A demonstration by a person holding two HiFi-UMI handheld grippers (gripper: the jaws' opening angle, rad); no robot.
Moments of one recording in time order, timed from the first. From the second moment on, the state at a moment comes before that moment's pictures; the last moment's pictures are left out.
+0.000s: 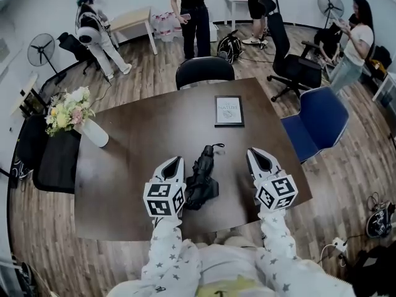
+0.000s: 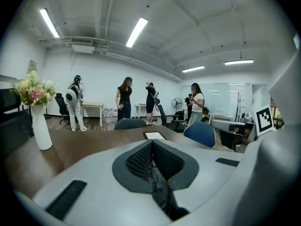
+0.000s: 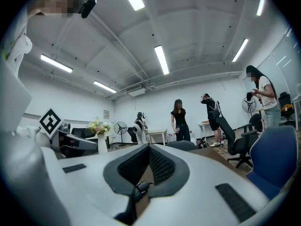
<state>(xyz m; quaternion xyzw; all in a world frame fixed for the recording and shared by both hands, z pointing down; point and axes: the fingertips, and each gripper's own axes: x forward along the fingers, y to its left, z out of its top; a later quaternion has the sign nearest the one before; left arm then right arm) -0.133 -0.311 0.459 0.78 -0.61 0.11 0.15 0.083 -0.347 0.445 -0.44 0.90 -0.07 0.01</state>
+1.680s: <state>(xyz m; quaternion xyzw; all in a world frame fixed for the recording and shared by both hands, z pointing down) -0.072 -0.342 0.679 0.71 -0.41 0.42 0.39 0.078 -0.391 0.537 -0.43 0.88 -0.17 -0.03</state>
